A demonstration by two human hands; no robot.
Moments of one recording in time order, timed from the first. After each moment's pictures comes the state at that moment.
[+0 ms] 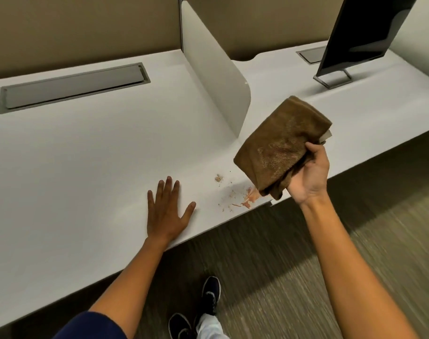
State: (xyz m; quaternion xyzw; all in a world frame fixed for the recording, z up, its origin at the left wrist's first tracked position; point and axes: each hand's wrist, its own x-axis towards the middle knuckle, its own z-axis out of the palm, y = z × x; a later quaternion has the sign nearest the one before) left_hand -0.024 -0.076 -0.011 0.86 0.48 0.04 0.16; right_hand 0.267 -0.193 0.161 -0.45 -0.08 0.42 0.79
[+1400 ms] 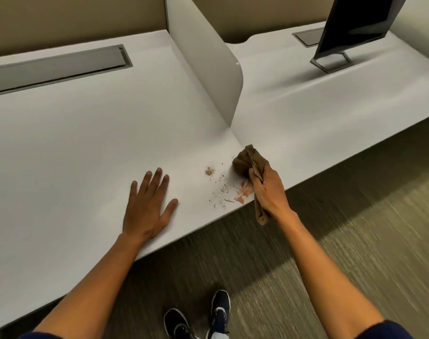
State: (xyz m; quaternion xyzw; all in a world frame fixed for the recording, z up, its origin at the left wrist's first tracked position) left_hand -0.036 -0.055 -0.011 0.91 0.40 0.02 0.11; right_hand 0.260 -0.196 0.043 -0.83 -0.39 0.20 0.35
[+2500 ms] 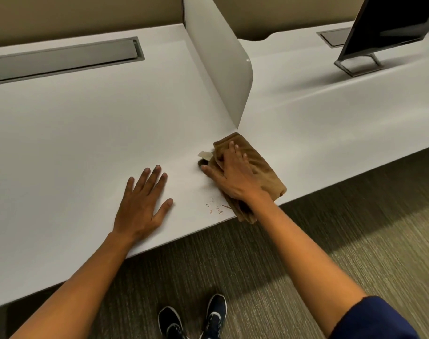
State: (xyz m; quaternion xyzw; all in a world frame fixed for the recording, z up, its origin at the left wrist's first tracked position) left_hand -0.032 -0.062 -0.002 0.90 0.42 0.03 0.14; right_hand 0.239 -0.116 0.052 -0.78 -0.56 0.25 0.14
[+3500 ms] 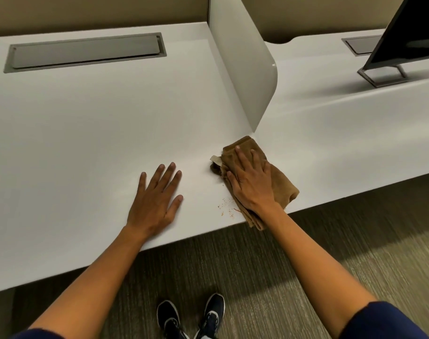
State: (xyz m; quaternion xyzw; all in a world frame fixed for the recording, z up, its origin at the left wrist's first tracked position) left_hand -0.029 -0.061 -0.008 0.90 0.43 0.01 0.10; right_hand 0.246 -0.121 0.023 -0.77 -0.63 0.09 0.06
